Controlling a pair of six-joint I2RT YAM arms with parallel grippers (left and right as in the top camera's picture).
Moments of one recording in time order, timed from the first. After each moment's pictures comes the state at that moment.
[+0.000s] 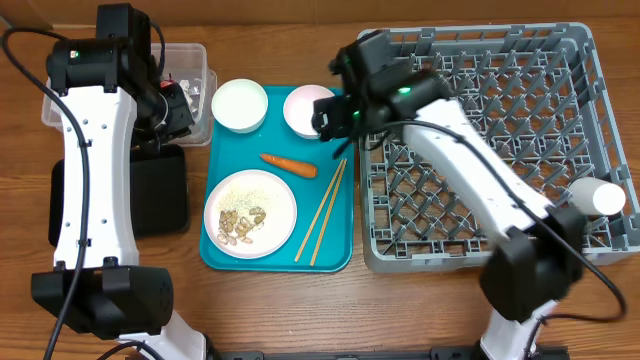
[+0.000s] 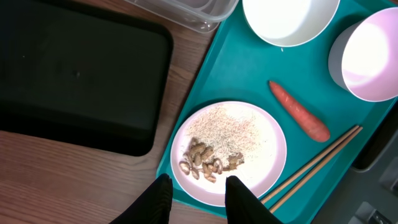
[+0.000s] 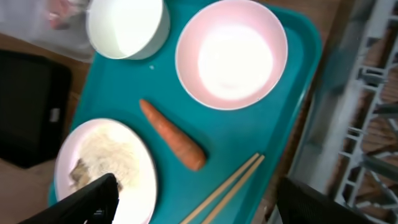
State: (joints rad) left arm 0.06 1.81 1.99 -1.54 0.00 -0.35; right arm 0.52 1.96 1.77 -0.87 -0.19 0.29
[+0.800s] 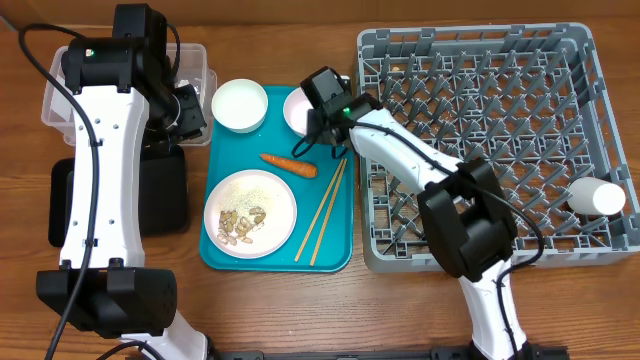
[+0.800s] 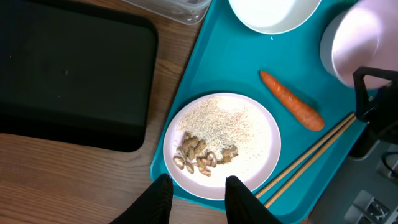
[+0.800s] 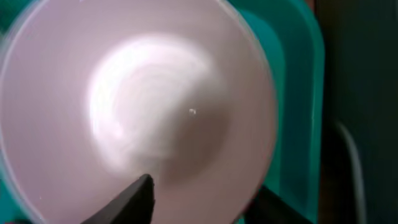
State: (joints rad) left arm 0.01 1.81 1.99 -1.56 0.00 -0.35; right arm 0.58 2.26 1.77 -0.62 0.12 0.59
